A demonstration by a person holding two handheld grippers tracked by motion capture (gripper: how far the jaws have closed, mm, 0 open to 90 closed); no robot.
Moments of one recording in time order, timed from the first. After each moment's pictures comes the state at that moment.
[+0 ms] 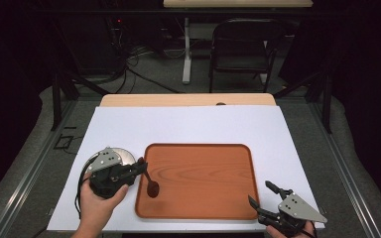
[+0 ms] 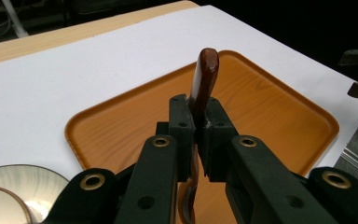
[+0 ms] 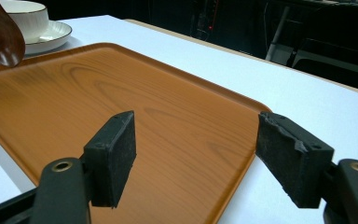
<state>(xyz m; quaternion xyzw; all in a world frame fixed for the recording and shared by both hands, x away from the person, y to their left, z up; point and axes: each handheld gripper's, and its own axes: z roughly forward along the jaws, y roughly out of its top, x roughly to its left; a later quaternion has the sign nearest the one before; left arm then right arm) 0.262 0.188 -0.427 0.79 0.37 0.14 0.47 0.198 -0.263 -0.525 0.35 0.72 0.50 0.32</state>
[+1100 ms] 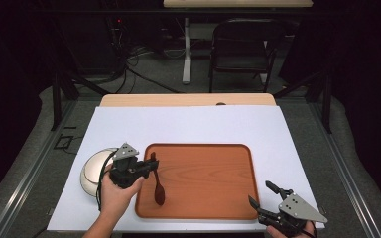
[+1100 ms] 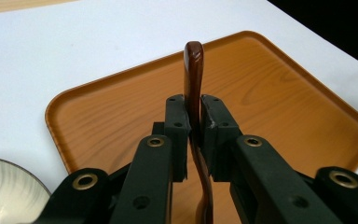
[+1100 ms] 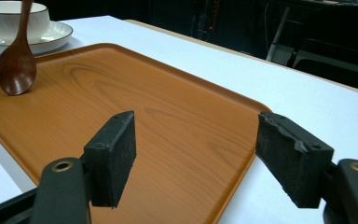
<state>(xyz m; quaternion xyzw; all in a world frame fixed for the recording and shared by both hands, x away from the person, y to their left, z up) 0.303 0.165 -0.462 0.78 0.43 0.11 0.44 0.198 -0.264 -0.525 0.35 0.72 0.51 0.32</state>
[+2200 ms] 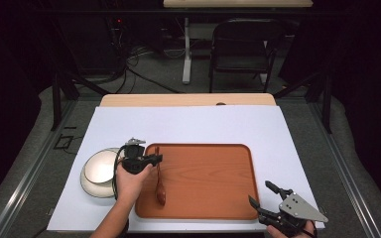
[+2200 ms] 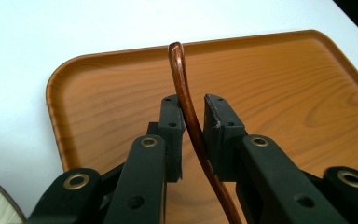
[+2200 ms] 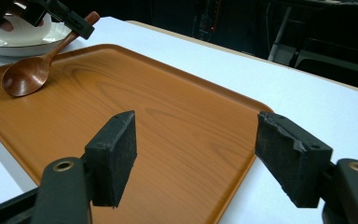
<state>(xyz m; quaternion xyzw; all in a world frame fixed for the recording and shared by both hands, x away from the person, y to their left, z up) 0.363 0.160 -0.518 0.74 0.52 0.06 0.41 0.199 -0.265 -0.525 0.35 0.72 0.51 0.32</state>
